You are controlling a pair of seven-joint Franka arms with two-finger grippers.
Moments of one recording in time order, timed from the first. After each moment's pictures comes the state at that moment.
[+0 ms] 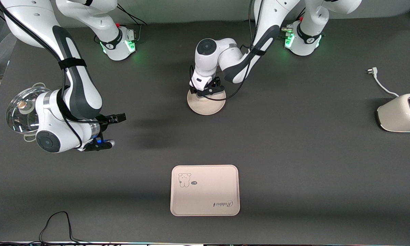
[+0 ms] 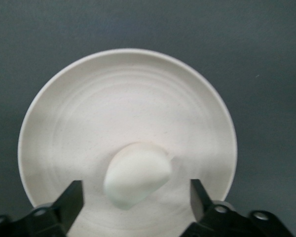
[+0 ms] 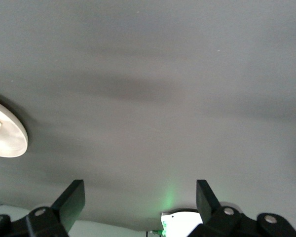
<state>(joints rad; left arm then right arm) -0.63 0.53 -0.41 -1.96 0.27 2.52 -1.49 0.16 0.43 -0.01 -1.69 0.18 1.55 0.02</state>
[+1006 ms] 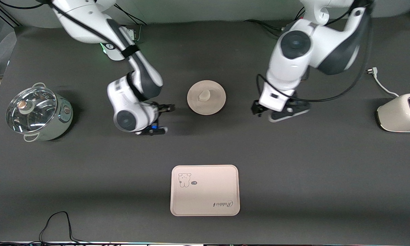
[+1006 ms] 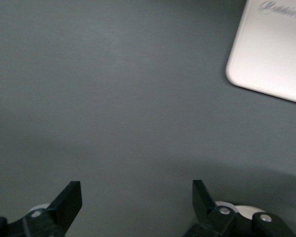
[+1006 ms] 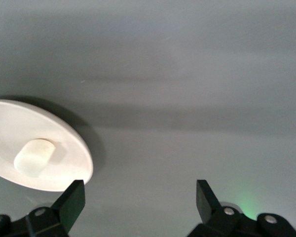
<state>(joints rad) -0.11 0.11 -0.40 -1.84 0.12 1.91 -0.82 0.54 0.46 0.00 -1.86 0.33 1.87 0.38</state>
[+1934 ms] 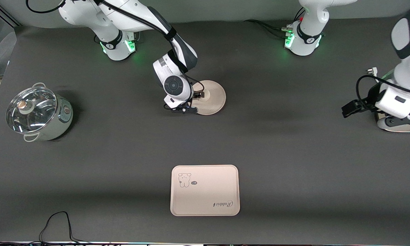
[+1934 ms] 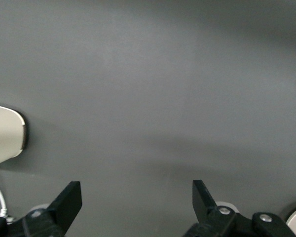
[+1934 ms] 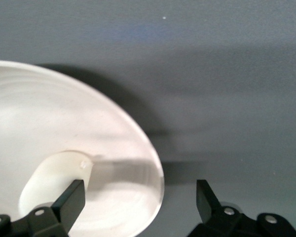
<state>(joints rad) 0.06 0.00 -0.09 -1.80 0.02 1.78 -0.22 0.80 0.50 0.00 -2.05 0.38 2.30 0.59</state>
